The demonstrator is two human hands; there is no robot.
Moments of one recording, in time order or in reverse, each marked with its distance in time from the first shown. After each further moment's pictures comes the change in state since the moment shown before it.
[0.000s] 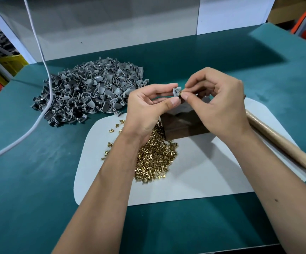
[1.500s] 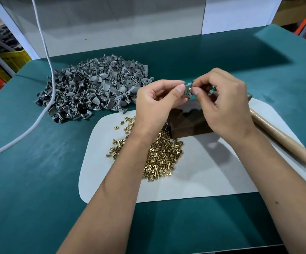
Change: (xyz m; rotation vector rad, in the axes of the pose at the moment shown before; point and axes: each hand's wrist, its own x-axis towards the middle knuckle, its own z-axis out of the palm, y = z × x) left_hand -0.004 0.004 0.010 0.036 0.089 0.026; right_hand 0.000 0.005 0.002 -0.265 -0.048 -0.128
